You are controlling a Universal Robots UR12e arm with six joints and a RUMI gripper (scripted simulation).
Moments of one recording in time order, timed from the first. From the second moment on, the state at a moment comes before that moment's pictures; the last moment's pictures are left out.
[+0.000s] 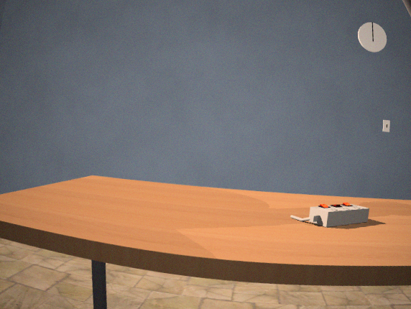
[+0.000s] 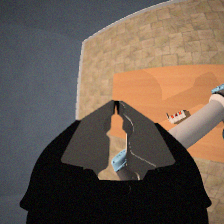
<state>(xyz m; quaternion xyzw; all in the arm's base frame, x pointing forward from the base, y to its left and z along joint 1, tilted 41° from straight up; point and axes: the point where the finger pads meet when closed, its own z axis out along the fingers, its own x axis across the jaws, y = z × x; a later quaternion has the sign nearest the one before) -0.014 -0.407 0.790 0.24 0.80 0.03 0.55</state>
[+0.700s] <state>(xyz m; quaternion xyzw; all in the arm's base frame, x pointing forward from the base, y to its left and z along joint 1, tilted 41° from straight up) -0.011 -0.419 0.763 0.19 0.82 0.02 0.54</state>
